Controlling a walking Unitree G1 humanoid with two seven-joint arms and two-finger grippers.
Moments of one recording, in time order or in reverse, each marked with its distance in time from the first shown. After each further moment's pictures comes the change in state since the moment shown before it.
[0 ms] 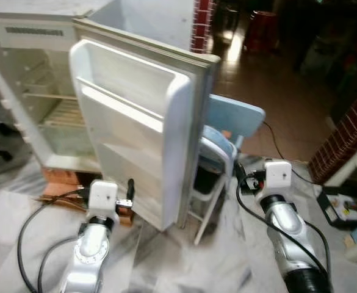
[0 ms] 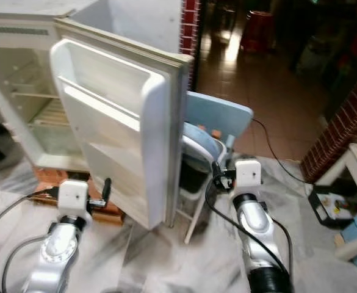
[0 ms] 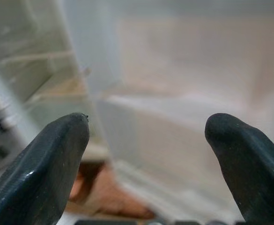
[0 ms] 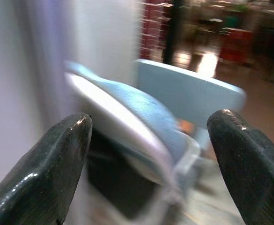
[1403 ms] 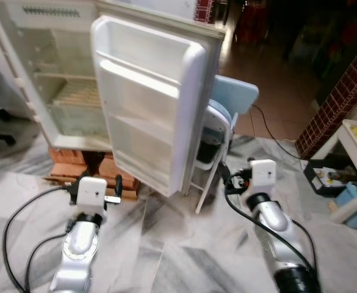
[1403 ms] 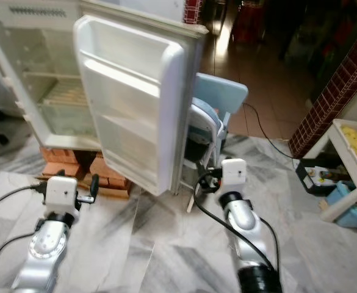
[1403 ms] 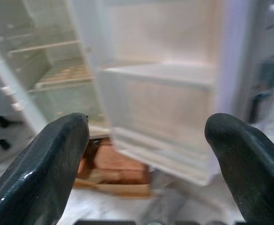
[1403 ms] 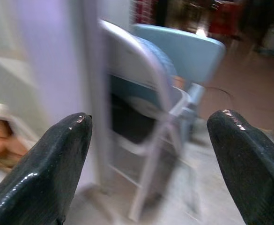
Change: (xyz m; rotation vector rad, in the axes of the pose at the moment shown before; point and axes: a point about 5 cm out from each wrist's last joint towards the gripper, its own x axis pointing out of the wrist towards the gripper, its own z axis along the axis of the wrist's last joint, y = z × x) left arm 0.004 -0.016 0.007 -0.003 -0.033 -0.034; right arm -0.012 -0.024 -0.011 0.005 0.073 -0.059
